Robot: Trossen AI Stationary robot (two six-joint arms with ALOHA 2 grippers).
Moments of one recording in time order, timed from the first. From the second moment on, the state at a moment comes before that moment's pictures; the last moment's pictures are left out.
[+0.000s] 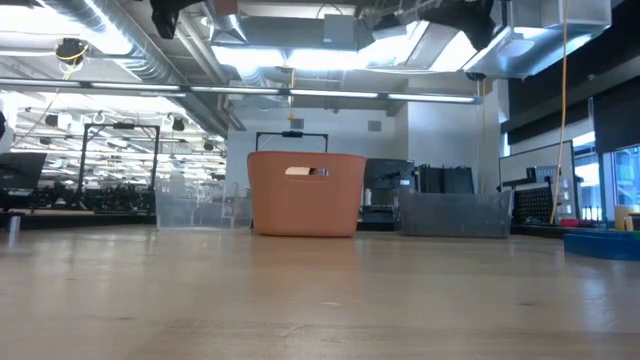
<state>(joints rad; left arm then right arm) -0.07 0.63 0.55 0.17 -0.22 -0.24 0.10 0.91 0.76 0.00 0.17 0.52</state>
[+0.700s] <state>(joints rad) -0.07 0.63 0.55 0.17 -0.22 -0.22 0.10 0.92 0.68 0.23 0.17 0.52</state>
